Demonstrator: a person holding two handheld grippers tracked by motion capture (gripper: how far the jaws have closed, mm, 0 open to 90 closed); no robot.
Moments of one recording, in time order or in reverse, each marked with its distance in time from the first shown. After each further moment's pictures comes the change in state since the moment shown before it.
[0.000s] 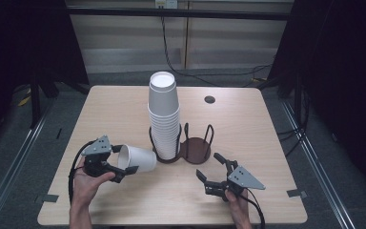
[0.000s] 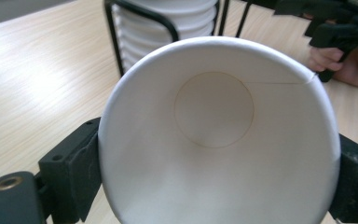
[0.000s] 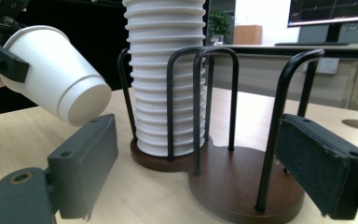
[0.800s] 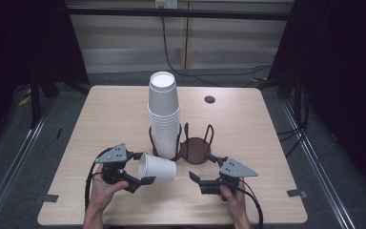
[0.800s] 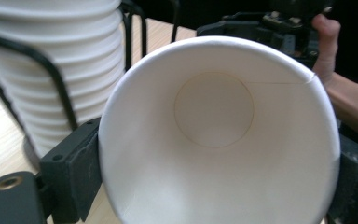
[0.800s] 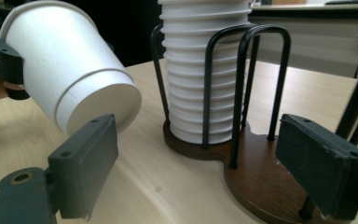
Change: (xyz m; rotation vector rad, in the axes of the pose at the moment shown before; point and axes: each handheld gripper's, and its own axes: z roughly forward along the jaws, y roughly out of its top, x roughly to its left) left arm -0.030 -0.001 0.036 -0.107 -0.203 0.036; right arm 0.003 0.019 0.017 0.161 0.138 0.018
